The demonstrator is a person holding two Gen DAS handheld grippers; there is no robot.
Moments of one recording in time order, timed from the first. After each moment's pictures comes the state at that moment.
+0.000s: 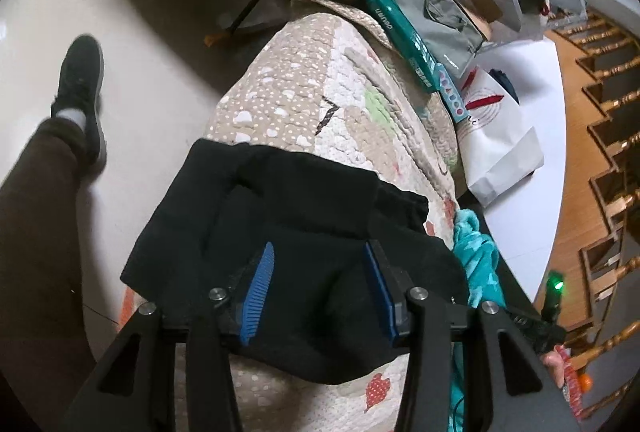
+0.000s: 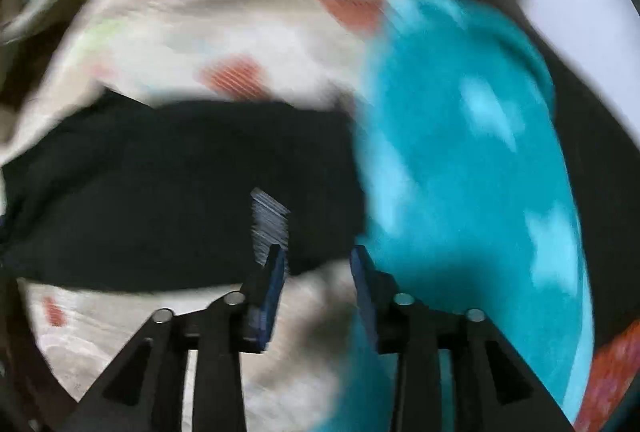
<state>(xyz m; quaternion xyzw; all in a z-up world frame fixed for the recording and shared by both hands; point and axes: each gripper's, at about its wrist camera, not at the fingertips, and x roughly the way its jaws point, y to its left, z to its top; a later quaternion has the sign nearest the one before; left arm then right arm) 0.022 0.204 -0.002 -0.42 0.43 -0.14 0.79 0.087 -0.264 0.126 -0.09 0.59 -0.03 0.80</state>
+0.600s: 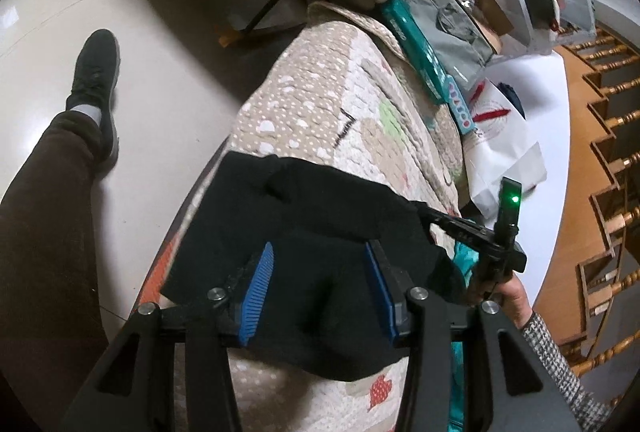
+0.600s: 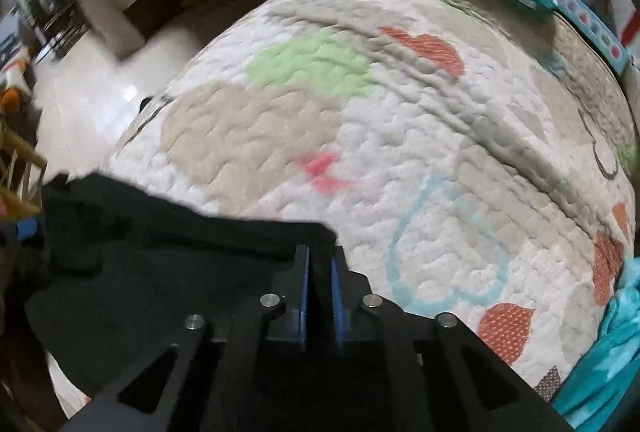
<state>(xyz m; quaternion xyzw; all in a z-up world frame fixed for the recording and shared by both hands) 0.020 0.225 -0.003 -0.44 0.43 -0.12 0.78 0.212 -0.099 0.047 -0.19 0.55 0.21 0.79</state>
